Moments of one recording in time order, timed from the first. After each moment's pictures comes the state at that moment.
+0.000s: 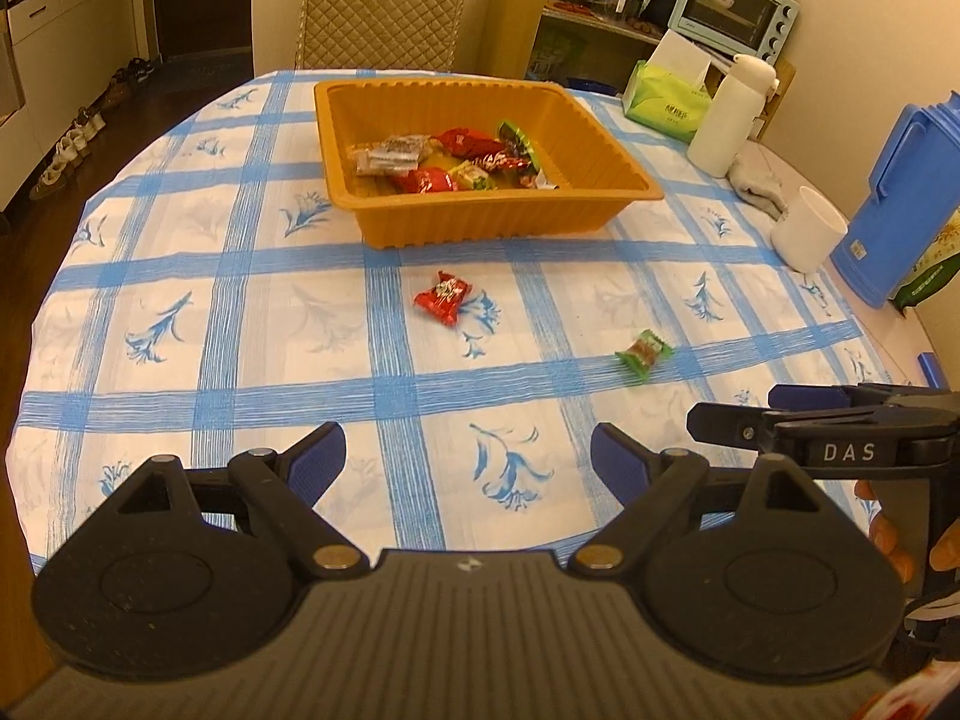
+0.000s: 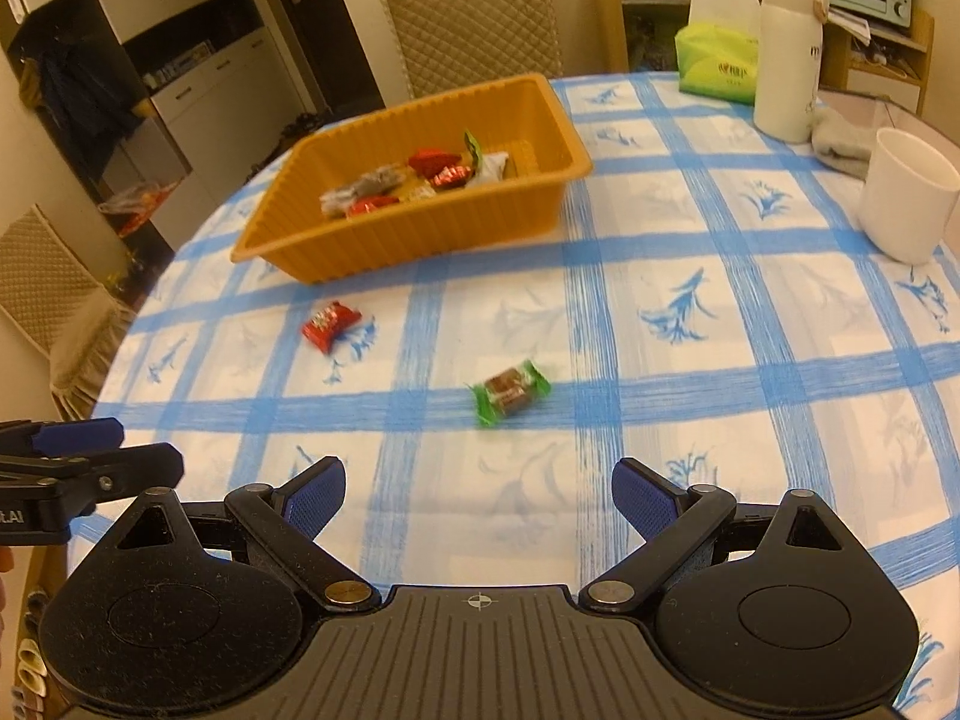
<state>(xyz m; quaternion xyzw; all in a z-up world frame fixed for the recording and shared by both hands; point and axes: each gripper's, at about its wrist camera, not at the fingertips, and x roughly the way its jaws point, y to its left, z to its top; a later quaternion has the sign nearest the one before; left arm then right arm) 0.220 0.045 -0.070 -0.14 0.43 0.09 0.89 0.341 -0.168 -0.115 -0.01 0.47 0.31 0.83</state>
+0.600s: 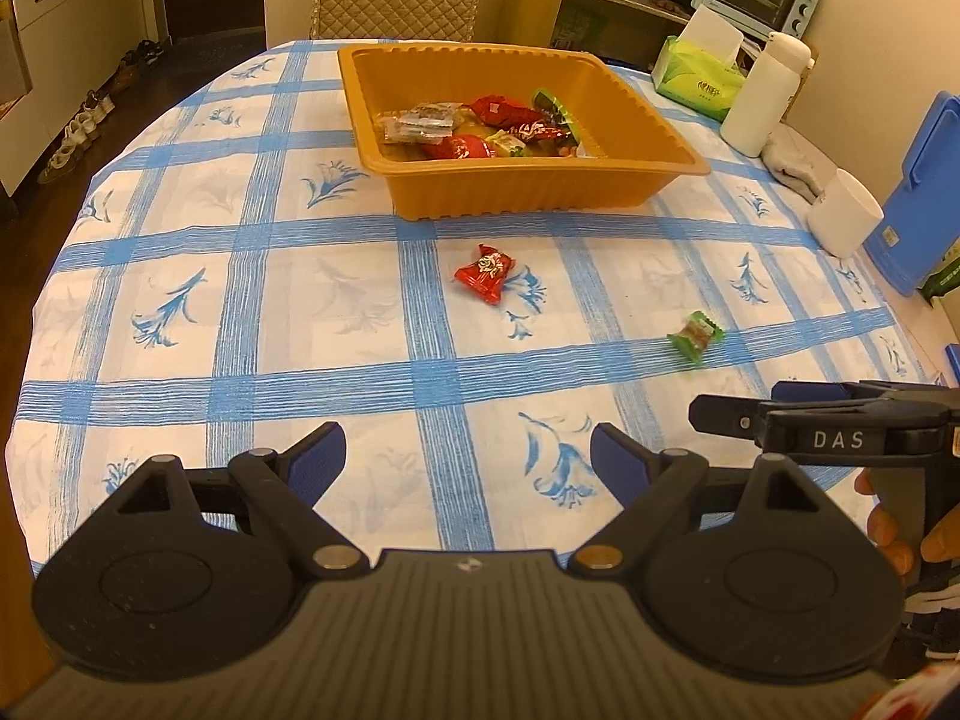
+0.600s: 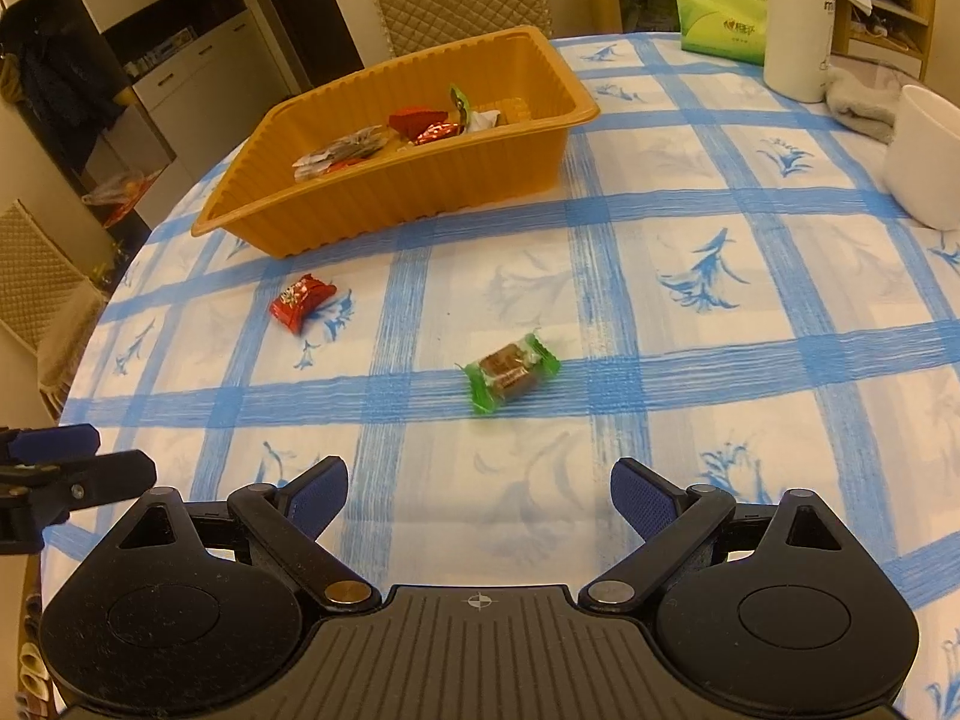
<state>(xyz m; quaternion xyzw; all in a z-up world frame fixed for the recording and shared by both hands) 0.230 0.065 -0.093 -0.14 0.45 0.10 0.88 0.354 -0.150 -0.147 -0.01 0.49 0.30 0.82</state>
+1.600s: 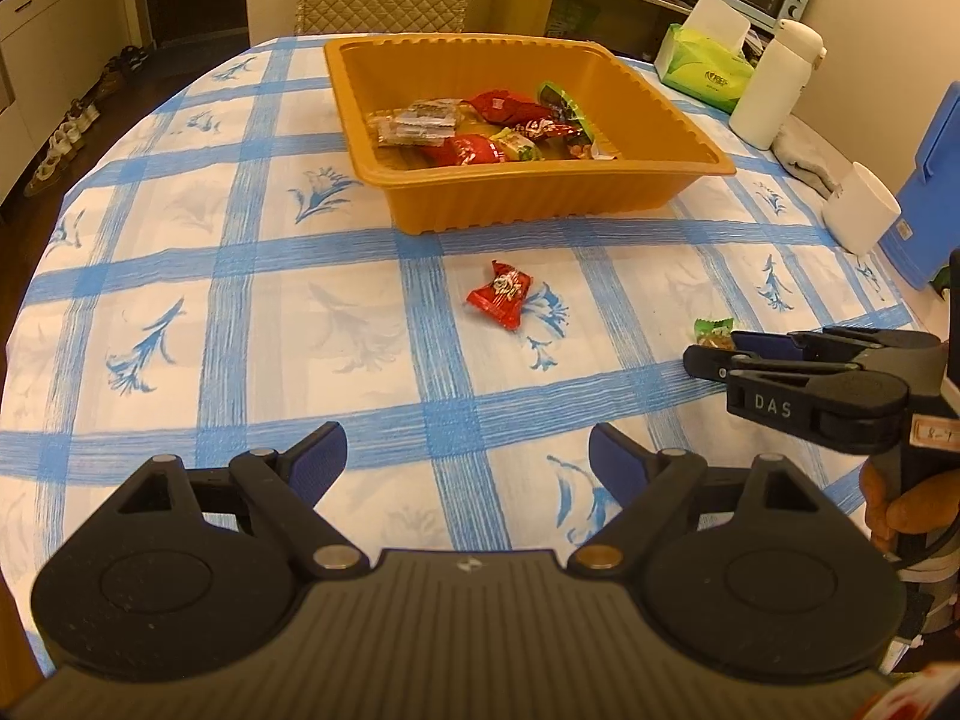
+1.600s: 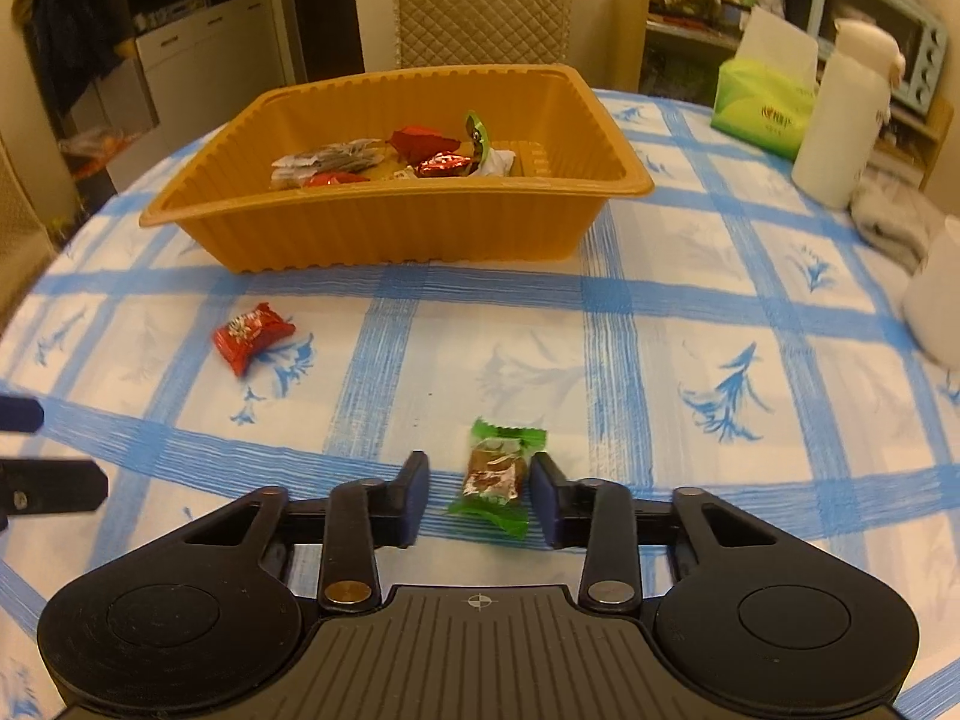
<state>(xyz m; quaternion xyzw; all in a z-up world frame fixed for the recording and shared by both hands) 0.262 0.081 -0.110 -0.12 0.46 0.08 0.88 0.376 -0.103 -0.164 -0.11 0.43 0.28 0.85</state>
